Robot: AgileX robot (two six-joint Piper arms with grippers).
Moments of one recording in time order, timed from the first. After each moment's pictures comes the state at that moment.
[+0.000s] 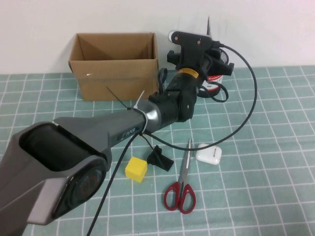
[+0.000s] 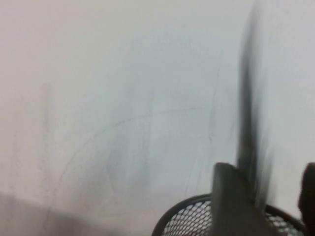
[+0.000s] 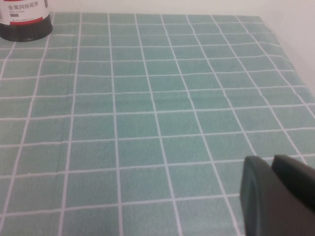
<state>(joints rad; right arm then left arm) -0.12 -0.01 0.03 0.11 0.38 -0.13 -0.73 2.44 -1.90 -0.45 -0.51 0.38</state>
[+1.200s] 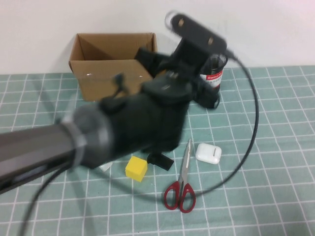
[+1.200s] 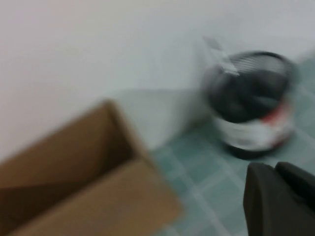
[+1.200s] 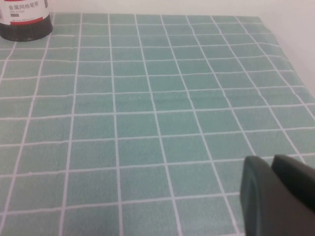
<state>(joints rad) -0.12 -0.01 0.03 0.11 0.38 -0.13 -0.95 1.79 -1.37 -1.77 -0.64 1.99</state>
